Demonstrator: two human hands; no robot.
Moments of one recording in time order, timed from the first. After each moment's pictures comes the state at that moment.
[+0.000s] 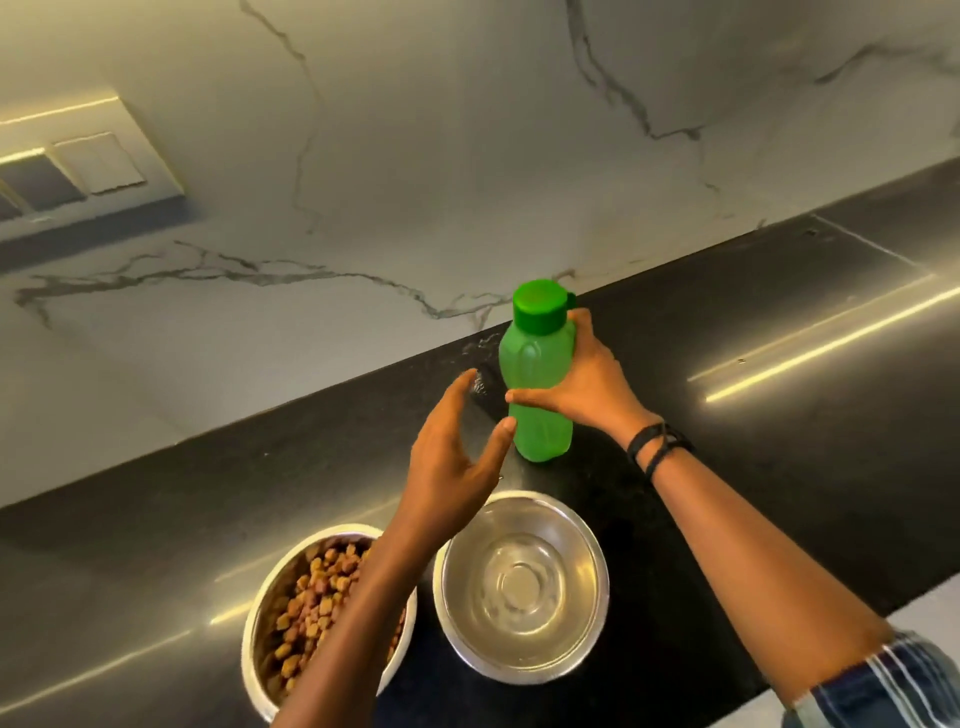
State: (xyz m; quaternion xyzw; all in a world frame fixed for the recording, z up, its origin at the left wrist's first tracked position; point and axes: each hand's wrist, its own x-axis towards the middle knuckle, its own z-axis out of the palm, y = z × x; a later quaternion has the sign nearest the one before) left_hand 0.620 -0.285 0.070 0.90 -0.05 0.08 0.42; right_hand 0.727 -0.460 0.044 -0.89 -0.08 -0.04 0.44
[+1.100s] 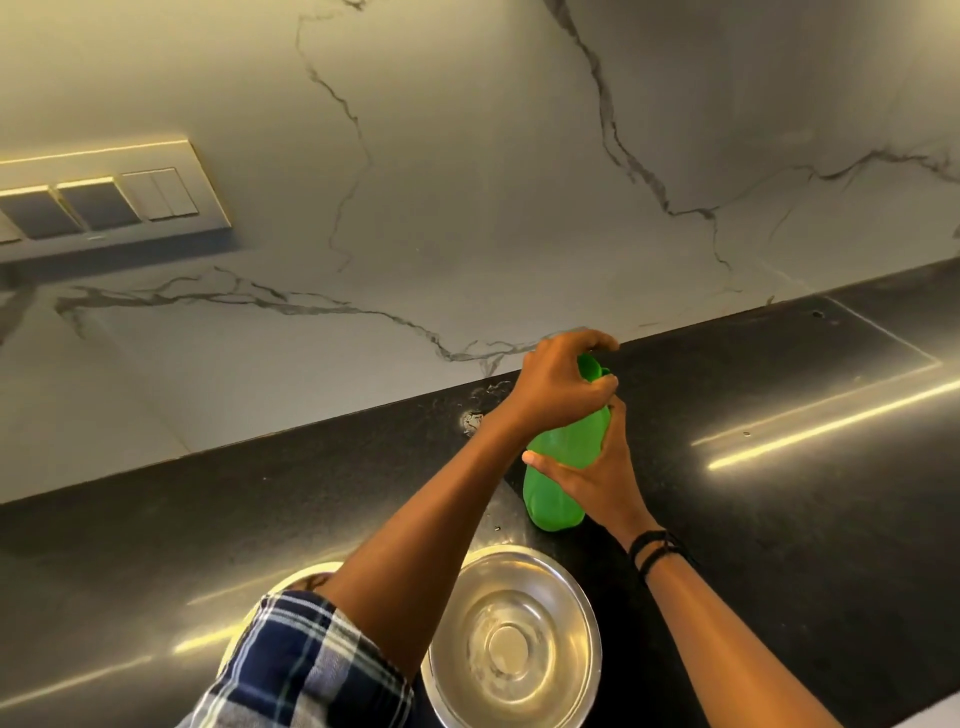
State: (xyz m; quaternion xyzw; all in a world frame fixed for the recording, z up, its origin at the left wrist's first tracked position) left_hand 0.740 -0.359 0.119 0.89 -0.18 0.08 0.42; right_hand 0.713 -0.463 -0.003 -0.77 -0.09 -0.09 0.62
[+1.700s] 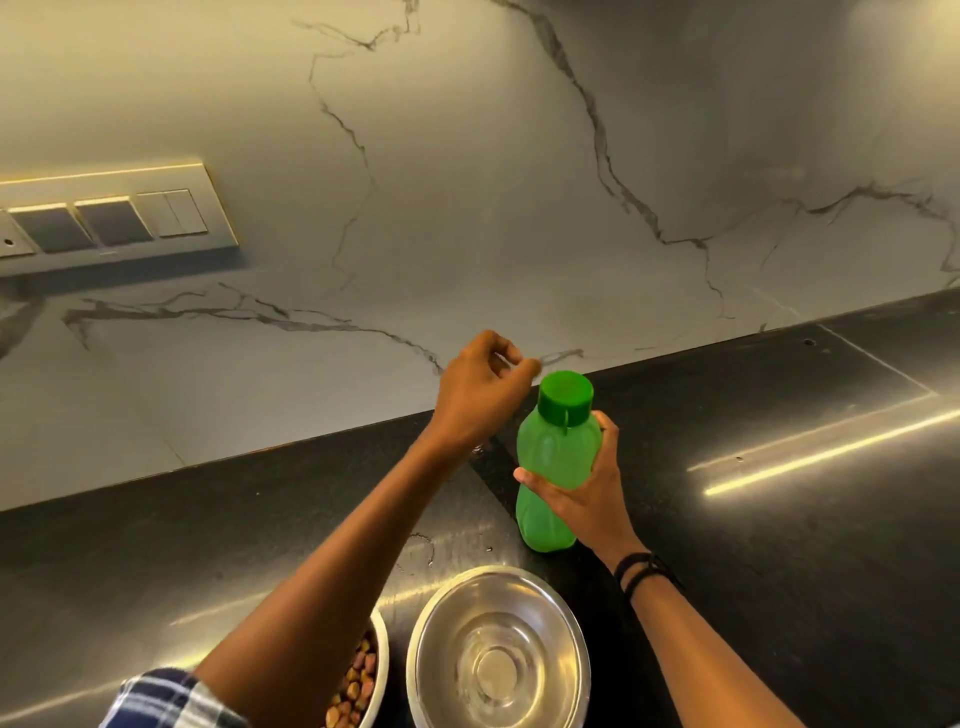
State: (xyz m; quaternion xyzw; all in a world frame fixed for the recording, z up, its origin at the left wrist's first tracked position) left_hand 0.720 -0.310 0.136 0.84 -0.02 0.12 0.53; right_hand 0.714 -0.462 -0.008 -0.77 -0.11 -0.14 0.61
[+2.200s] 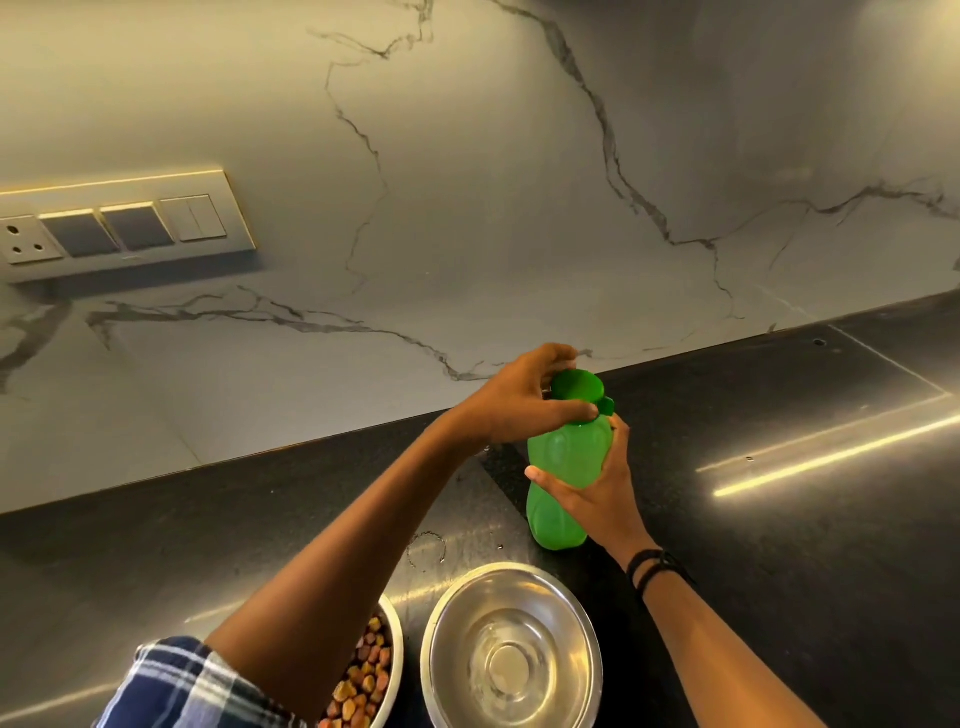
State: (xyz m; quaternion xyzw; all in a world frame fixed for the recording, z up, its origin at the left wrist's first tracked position) left_hand 0.717 -0.316 0.149 0.86 -0.17 -0.10 0.48; right_hand 0.715 -0.462 -0.011 -0.78 -0.11 -0.13 0.60
